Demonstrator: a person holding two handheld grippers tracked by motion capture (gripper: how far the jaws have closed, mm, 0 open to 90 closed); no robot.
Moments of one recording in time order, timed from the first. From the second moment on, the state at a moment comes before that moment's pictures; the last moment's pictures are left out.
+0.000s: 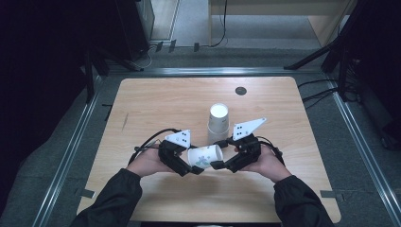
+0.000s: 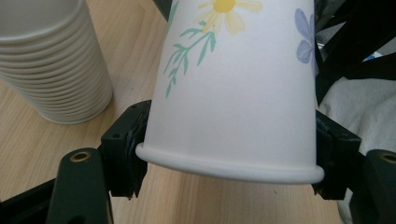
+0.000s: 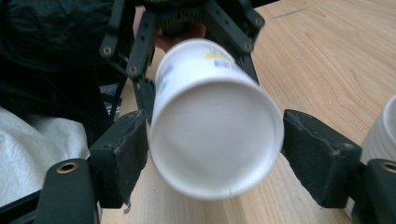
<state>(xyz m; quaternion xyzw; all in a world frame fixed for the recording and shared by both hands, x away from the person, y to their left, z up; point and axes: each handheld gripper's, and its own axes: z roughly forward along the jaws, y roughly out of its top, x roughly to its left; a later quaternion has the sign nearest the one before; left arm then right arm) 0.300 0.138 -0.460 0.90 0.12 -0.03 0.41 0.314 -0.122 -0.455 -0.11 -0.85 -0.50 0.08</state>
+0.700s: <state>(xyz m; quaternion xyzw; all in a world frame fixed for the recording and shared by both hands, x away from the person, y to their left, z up) 0.303 0.149 -0.436 0.93 0.13 -0.03 0.34 0.315 -0.122 -0.463 -0.11 -0.88 -0.46 0.06</state>
